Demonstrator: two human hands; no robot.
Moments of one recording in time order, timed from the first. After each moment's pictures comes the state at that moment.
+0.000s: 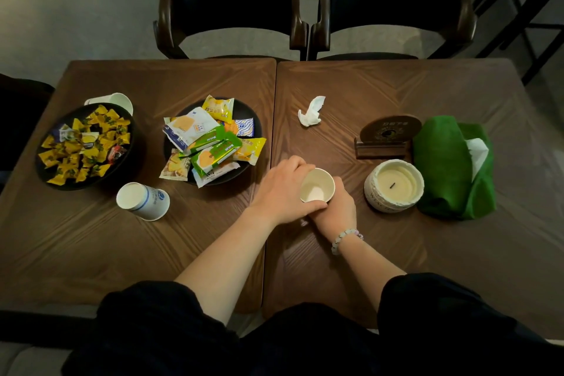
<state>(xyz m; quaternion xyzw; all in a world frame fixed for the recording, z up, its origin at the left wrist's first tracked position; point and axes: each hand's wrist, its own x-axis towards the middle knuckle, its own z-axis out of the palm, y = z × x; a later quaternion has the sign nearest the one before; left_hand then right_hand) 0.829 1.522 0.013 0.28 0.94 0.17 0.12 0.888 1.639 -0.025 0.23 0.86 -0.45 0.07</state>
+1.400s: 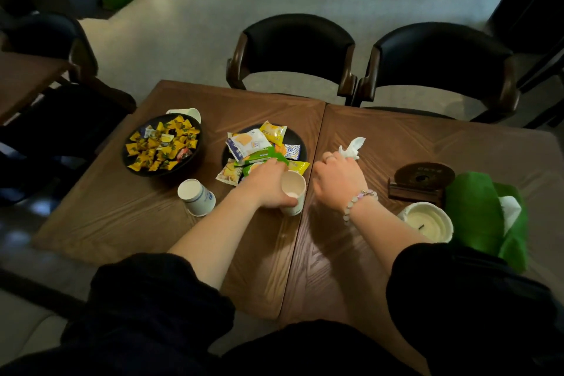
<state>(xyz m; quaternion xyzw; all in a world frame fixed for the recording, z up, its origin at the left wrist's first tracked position) 0.807 1.444 0.070 0.10 0.97 0.14 0.18 0.816 1.603 0.068 -0.16 0.99 -0.03 0.01</state>
